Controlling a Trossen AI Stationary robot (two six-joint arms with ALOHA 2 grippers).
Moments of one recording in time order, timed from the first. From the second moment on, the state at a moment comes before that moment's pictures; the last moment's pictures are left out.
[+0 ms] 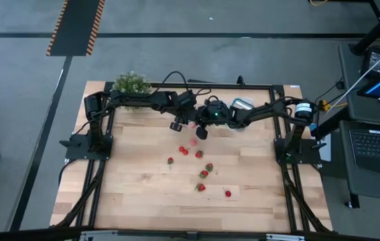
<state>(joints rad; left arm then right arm) 0.34 1.89 1.34 -0.51 -0.09 0.74 -0.28 1.84 0.87 0.49 -0.05 -0.03</state>
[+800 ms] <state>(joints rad) 0.33 1.89 1.34 -0.52 -0.09 0.72 -0.32 1.82 0.87 0.54 -0.04 -0.03</state>
